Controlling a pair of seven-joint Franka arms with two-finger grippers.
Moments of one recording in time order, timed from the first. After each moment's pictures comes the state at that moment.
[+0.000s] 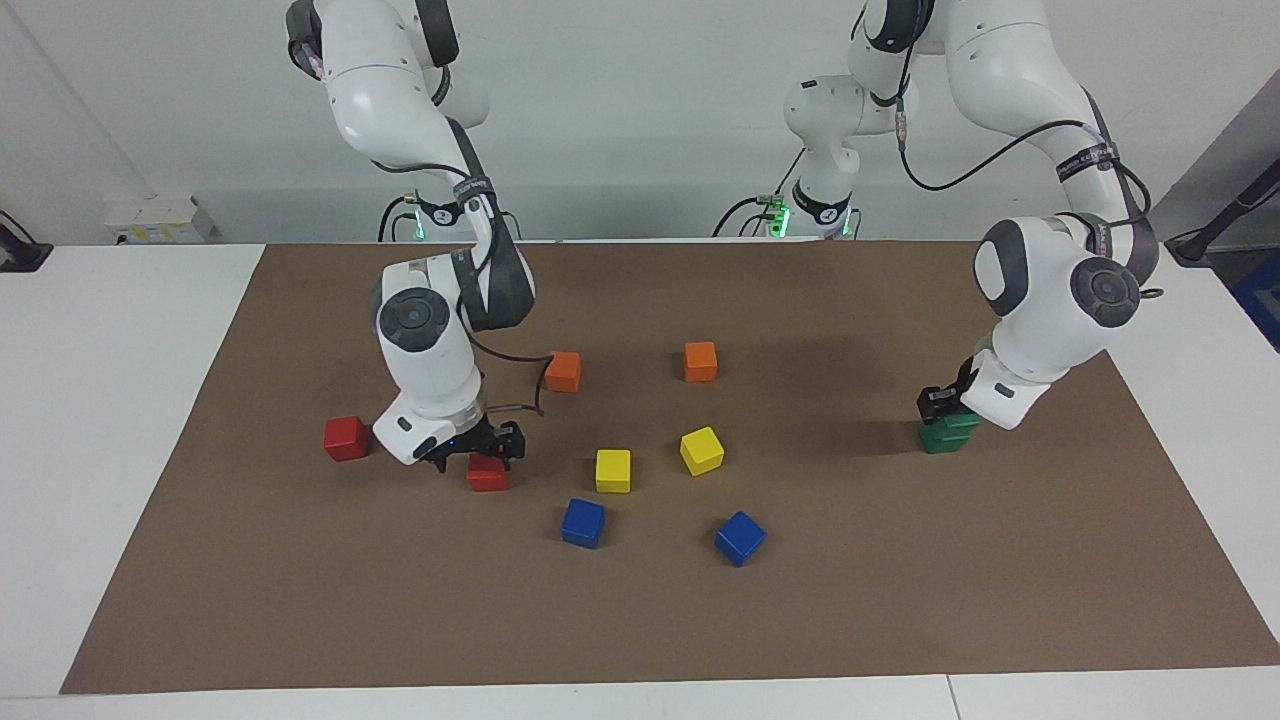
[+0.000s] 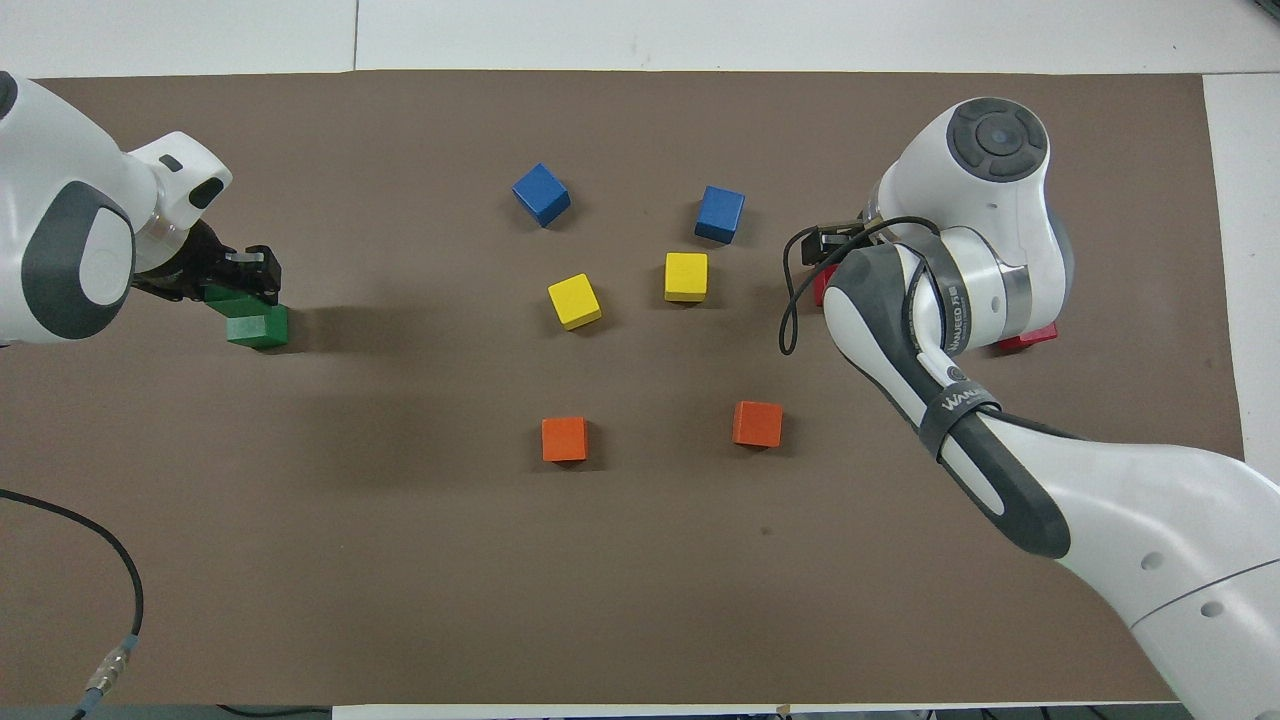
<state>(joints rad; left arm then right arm) 0.03 0.35 -0.05 -1.69 0.03 1.90 -0.03 0.16 0.48 0.05 -1.65 -0.04 2.13 0.24</state>
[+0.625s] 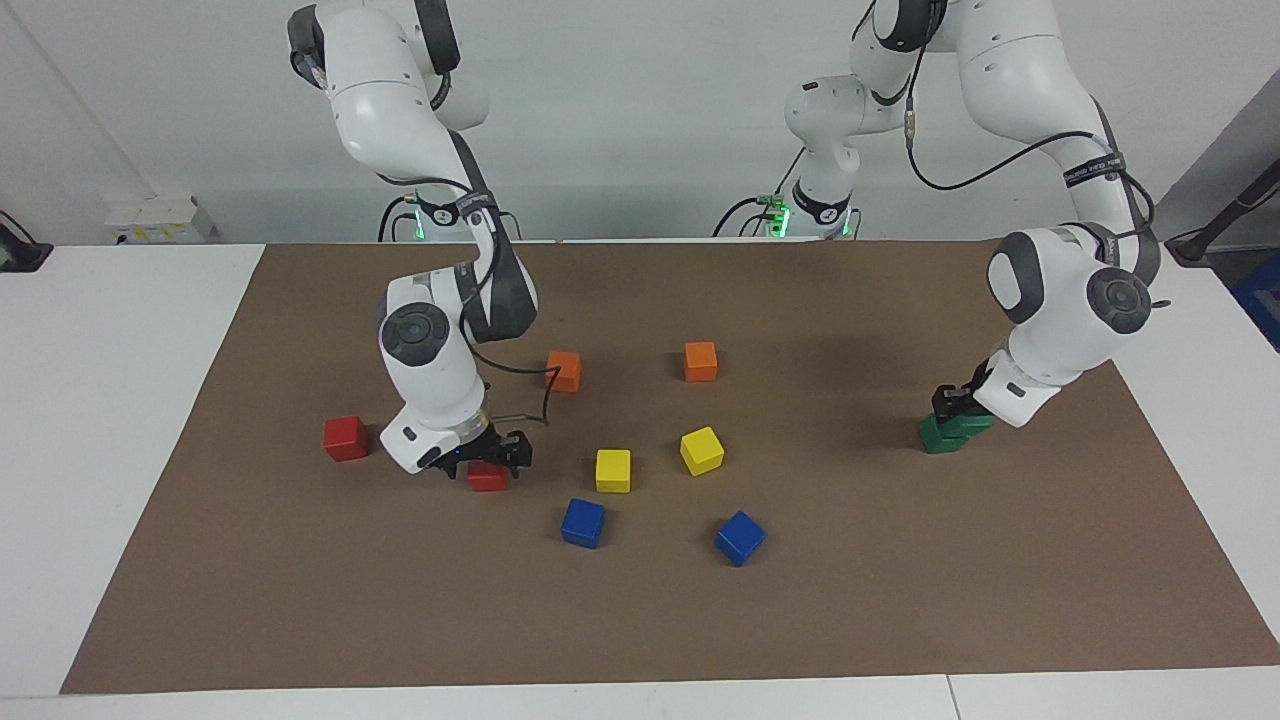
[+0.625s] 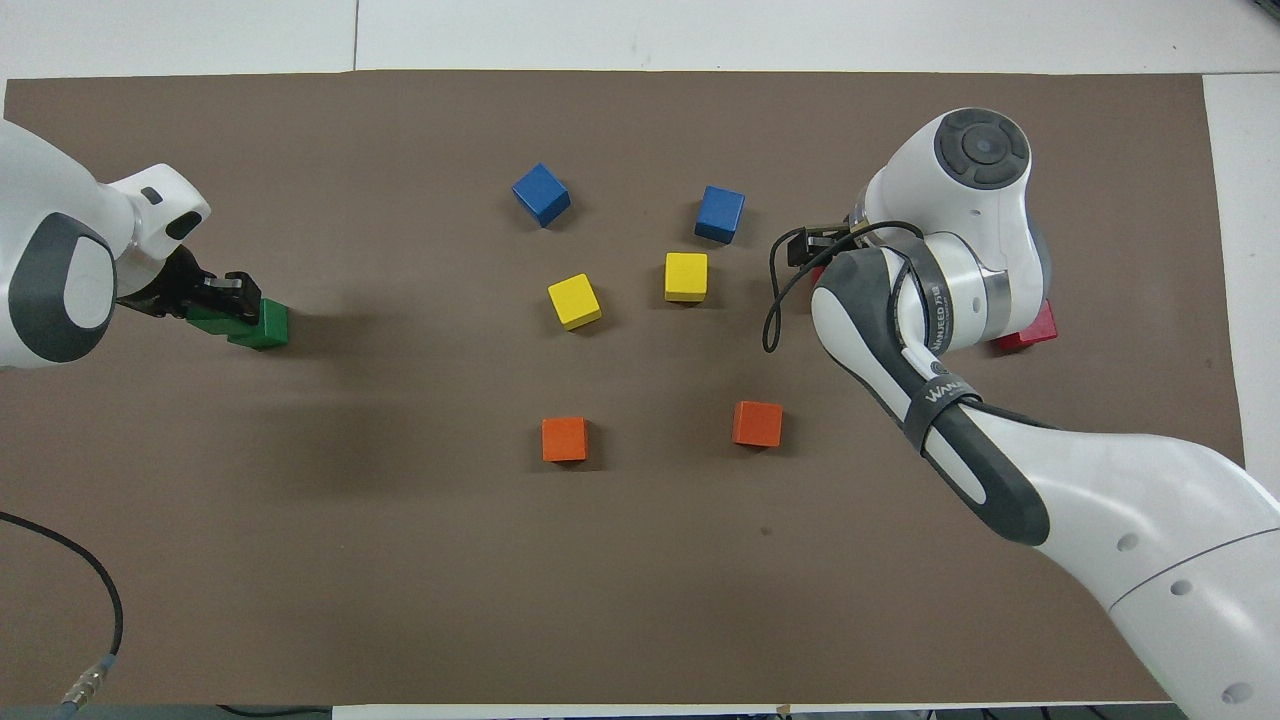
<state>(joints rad) 0.08 0.34 -0.05 -1.76 0.03 1.97 0.07 0.18 0.51 0.05 -1.66 -0.01 2.17 0.26</state>
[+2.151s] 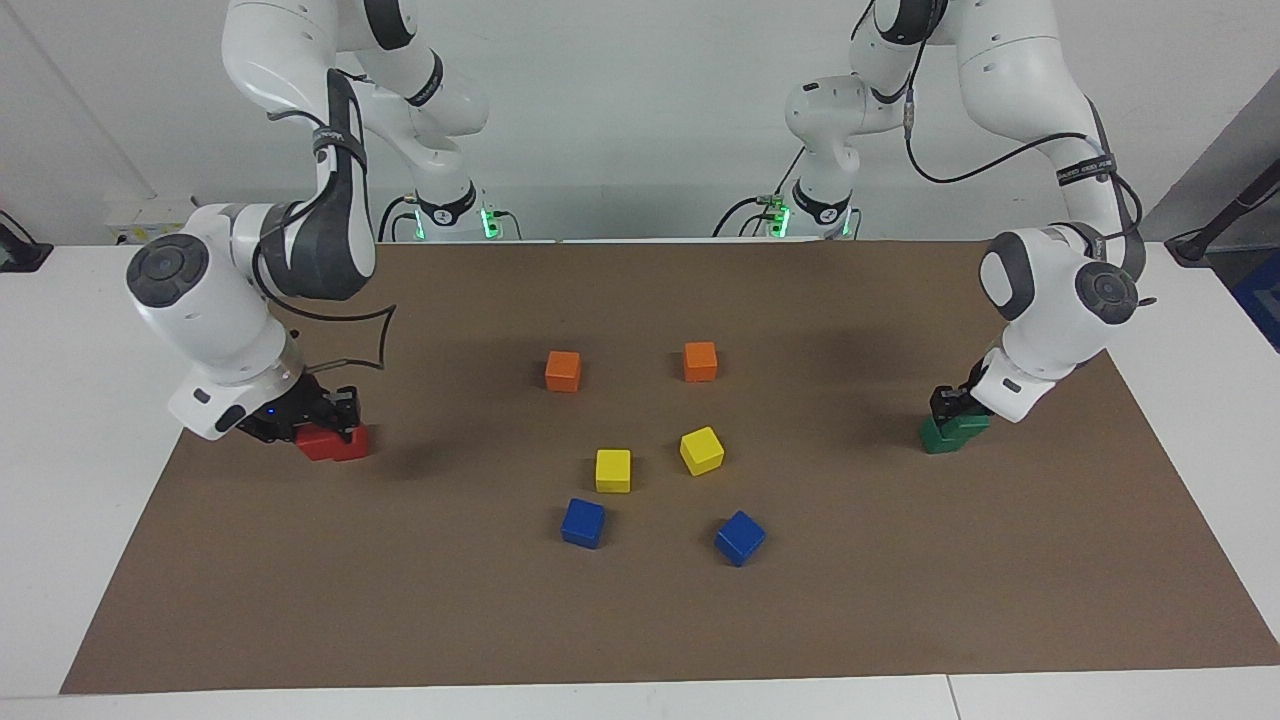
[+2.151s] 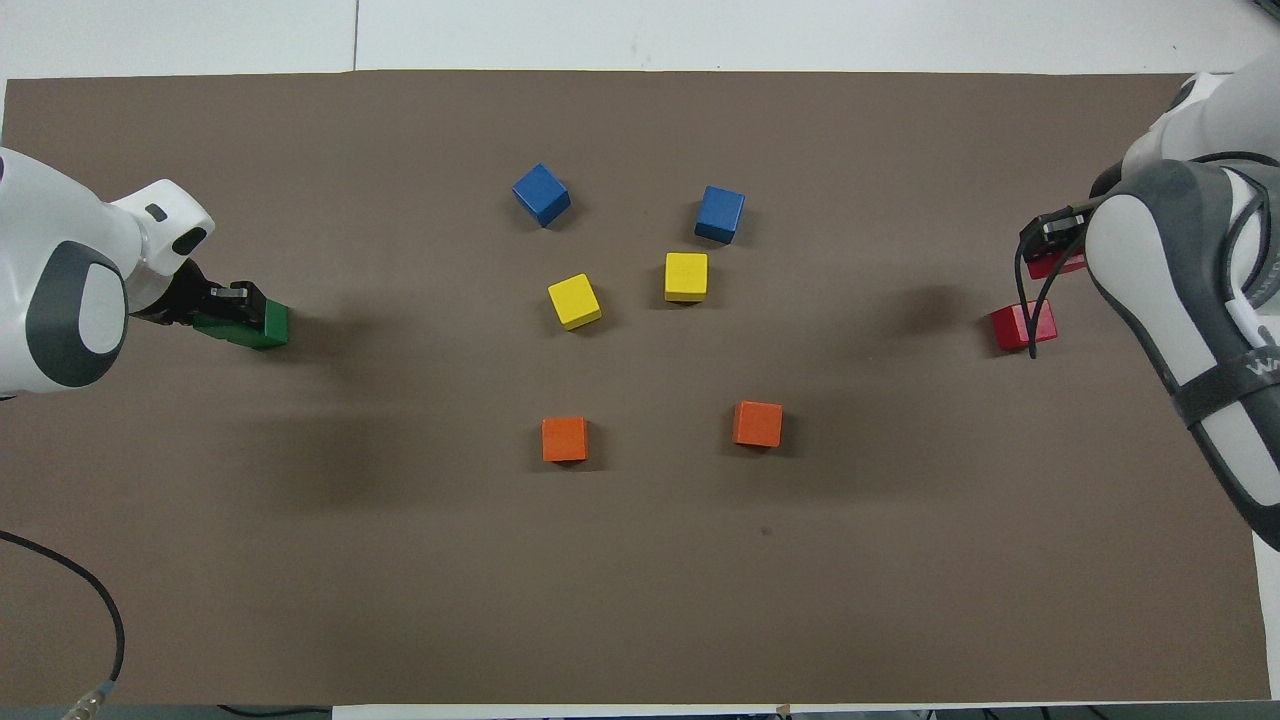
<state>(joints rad) 0.09 0.31 -0.07 -1.86 0.03 2.07 0.06 -0.10 0.35 0.03 -1.60 -0.02 1.91 -0.24</state>
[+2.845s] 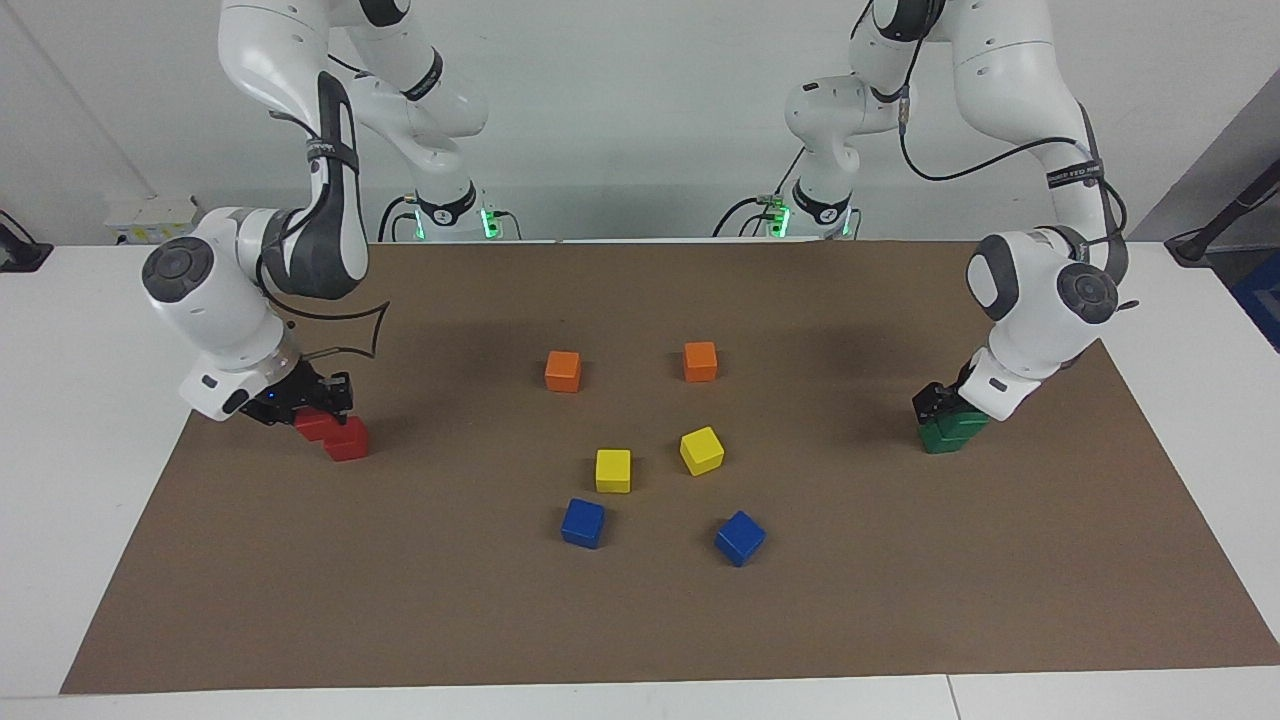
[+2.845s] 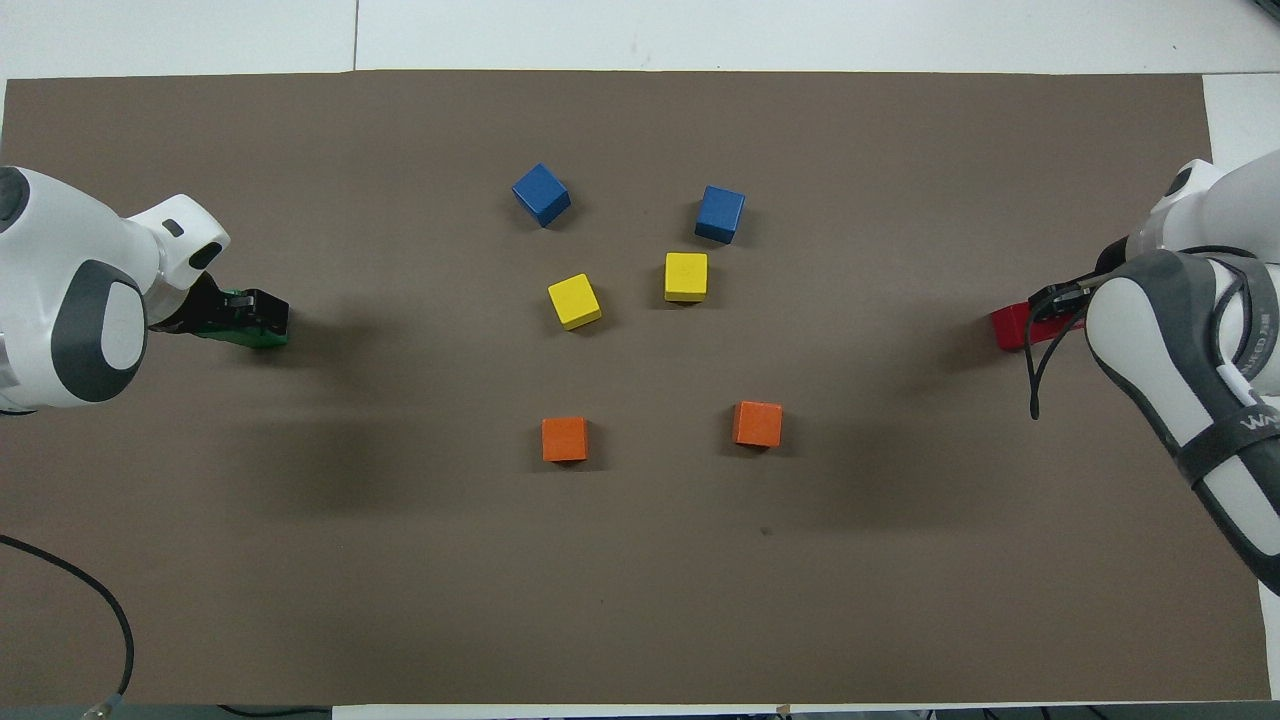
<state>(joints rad) 0.09 0.30 -0.07 -1.91 0.03 2.13 0.05 -0.16 0.24 0.03 -1.90 -0.02 2.09 -0.31</state>
